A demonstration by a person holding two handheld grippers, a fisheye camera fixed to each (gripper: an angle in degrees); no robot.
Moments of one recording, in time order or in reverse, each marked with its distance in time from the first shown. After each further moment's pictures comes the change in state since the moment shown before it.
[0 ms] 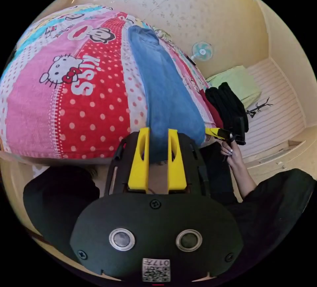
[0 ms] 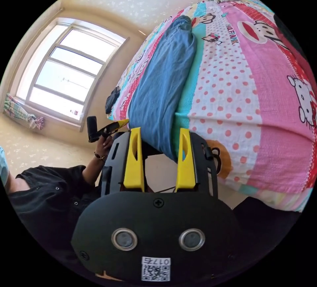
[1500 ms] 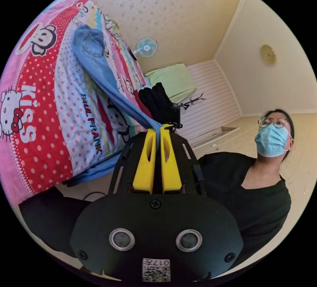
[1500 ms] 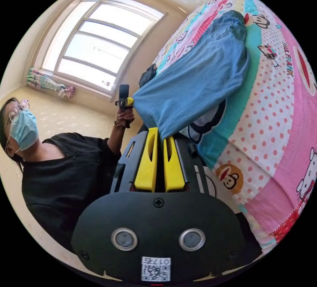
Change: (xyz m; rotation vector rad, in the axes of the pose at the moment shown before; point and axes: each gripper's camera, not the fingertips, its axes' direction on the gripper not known) left arm 0.035 -0.055 -0.070 -0.011 0.660 0.180; right arm -0.131 0.131 -0.066 -0.180 -0.302 -0.327
